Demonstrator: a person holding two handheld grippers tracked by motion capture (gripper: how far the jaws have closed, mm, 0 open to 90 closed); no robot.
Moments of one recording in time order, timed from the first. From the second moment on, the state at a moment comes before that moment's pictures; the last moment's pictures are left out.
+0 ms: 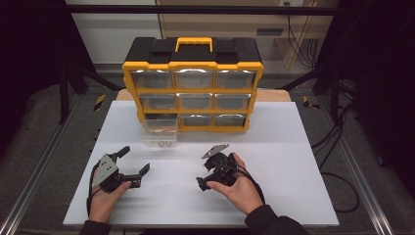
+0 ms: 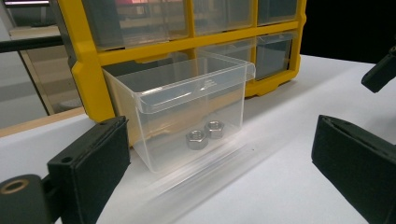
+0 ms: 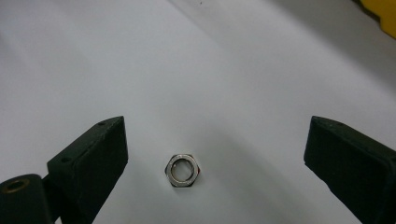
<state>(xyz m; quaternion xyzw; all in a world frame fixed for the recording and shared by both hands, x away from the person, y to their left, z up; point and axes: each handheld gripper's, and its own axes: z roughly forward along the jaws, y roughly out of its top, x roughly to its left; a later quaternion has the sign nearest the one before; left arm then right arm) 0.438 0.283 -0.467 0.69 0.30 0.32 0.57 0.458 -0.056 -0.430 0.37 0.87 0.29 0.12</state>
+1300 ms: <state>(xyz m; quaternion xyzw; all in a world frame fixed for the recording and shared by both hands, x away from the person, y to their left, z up) 0.438 0.283 -0.467 0.69 0.30 0.32 0.57 0.461 -0.052 -0.453 0.34 0.90 0.26 0.08</state>
